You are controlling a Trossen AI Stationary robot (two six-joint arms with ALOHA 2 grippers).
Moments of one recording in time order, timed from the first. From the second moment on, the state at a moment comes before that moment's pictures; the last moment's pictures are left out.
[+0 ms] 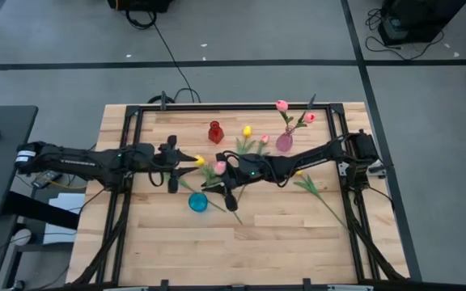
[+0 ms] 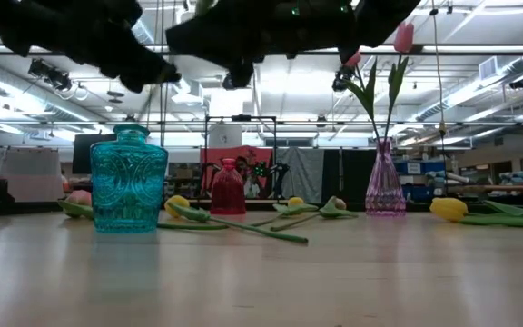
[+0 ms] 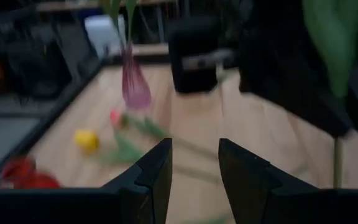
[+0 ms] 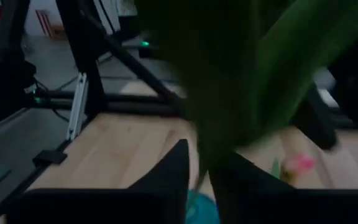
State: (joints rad) left arm 0.01 0.79 0.42 0.11 -0.11 0.03; right arm 0.06 1.90 1.20 0.51 -0.16 0.04
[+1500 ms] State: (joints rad) left arm -0.09 1.29 0.42 -0.17 -0.12 0.15; right arm 0.26 1.55 0.83 0.16 0.12 0.38
